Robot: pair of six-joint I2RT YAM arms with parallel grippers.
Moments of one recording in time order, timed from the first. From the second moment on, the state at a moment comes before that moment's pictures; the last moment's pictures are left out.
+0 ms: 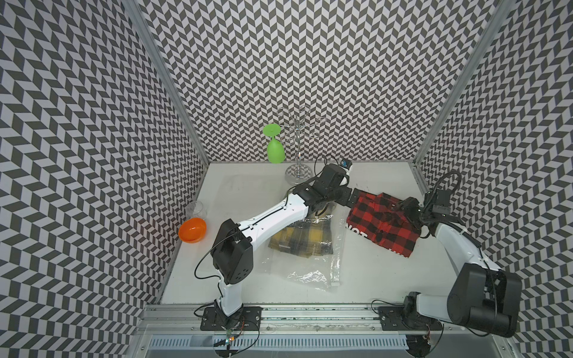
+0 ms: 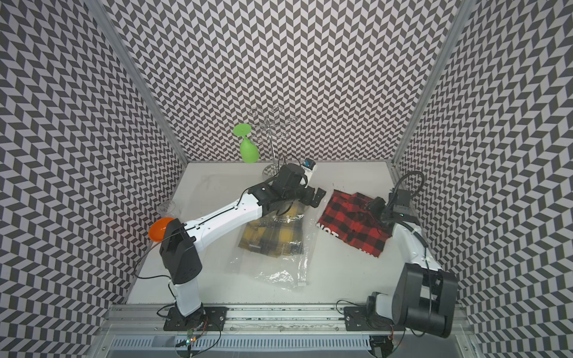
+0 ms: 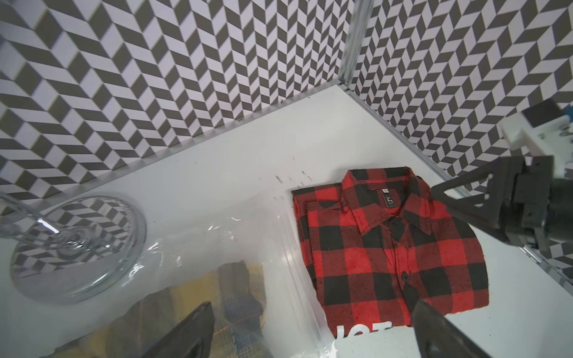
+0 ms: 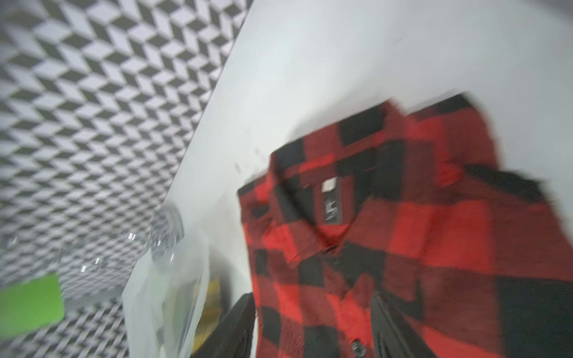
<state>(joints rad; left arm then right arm) -0.87 1.90 1.72 -0.39 -0.04 -0.19 -0.30 1.32 0.83 -0.34 -0.26 0.70</state>
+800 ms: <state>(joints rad) -0.92 2.21 1.86 -0.39 0.17 -0.18 -0.46 1.16 0.53 -0.30 -0.19 0.75</state>
